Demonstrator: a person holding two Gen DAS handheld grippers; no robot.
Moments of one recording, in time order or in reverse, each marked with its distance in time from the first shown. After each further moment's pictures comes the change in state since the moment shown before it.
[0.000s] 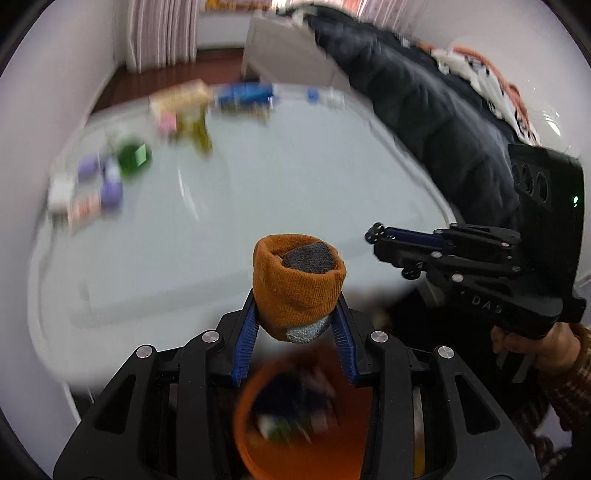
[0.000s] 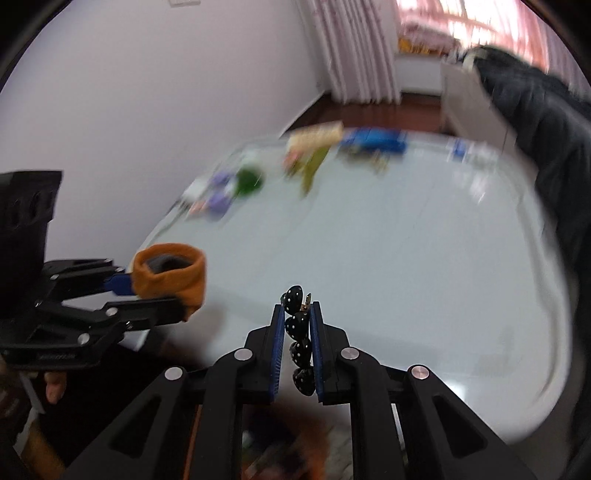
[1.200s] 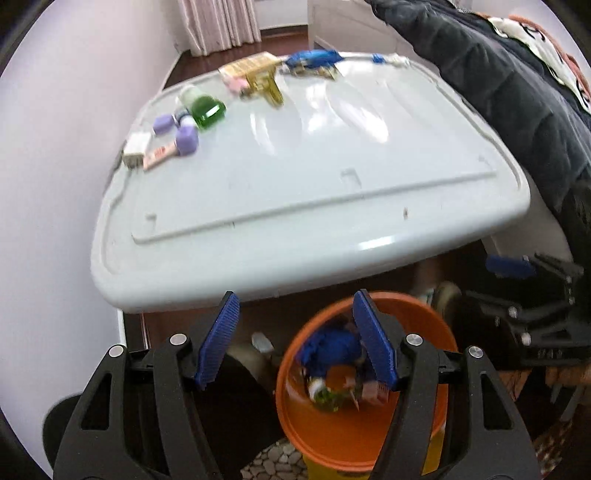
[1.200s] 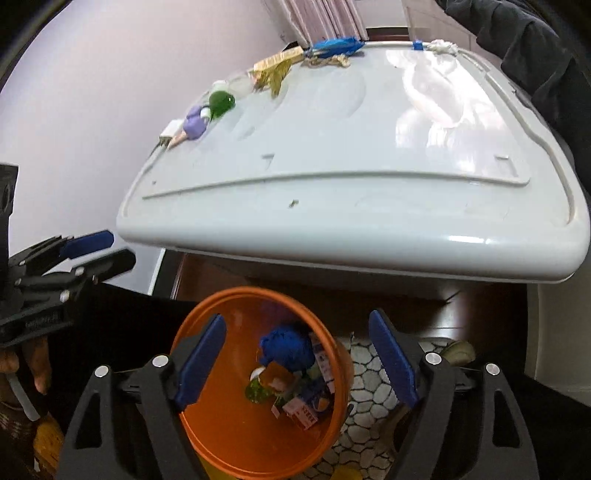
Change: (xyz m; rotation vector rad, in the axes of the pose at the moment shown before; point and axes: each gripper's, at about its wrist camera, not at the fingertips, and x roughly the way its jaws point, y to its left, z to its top) left arm -0.001 -0.006 -0.019 -0.042 0.031 0.370; right arm 0.000 -0.024 -0.063 0.168 0.106 -0.019
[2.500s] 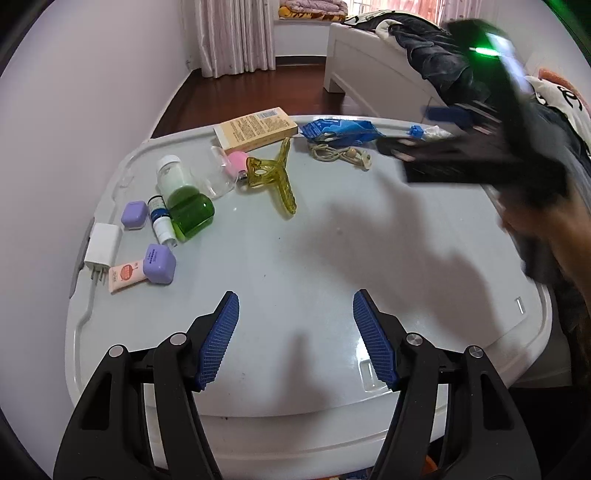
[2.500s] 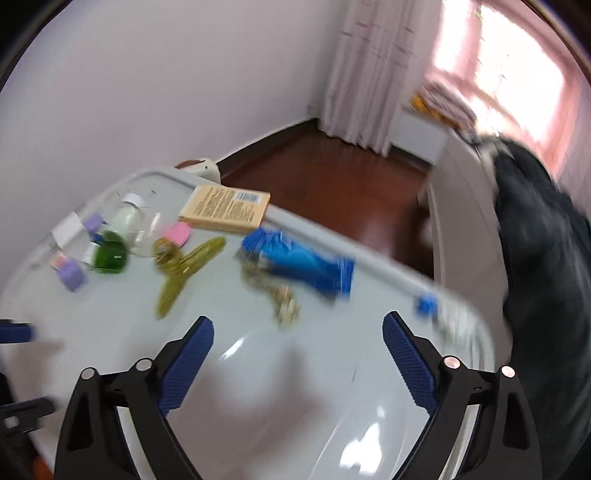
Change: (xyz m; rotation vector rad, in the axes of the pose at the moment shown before) left arm 0.058 0.017 0.135 -0.093 -0.116 -0.034; right arm 0.082 0.004 0.307 -0.549 -0.245 -0.311
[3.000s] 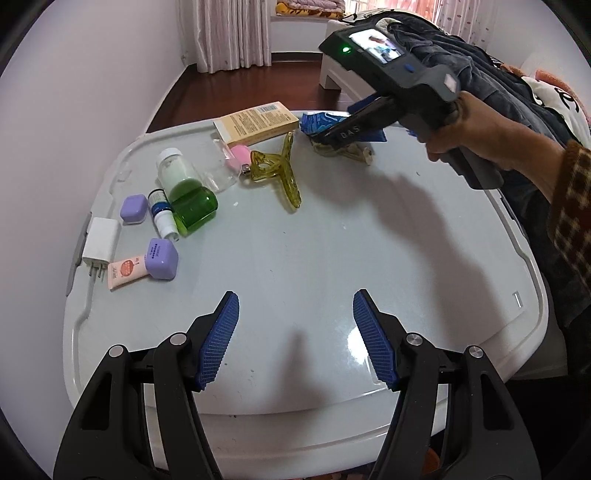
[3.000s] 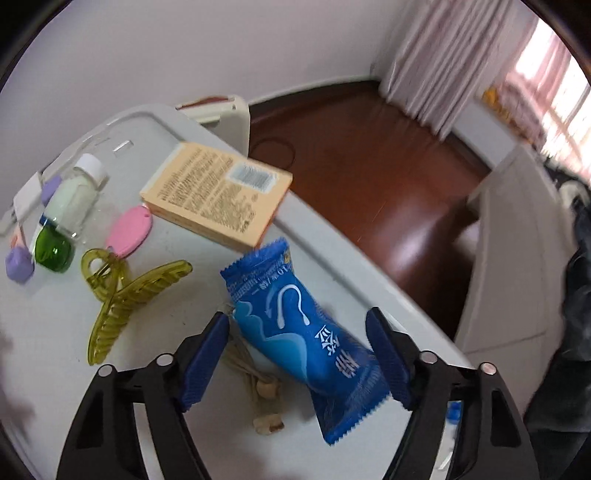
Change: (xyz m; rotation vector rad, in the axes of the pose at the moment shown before) left arm 0.002 0.011 -0.003 -0.009 0.029 -0.035; right arm 0.111 -0.005 0.051 -0.137 0.280 0.112
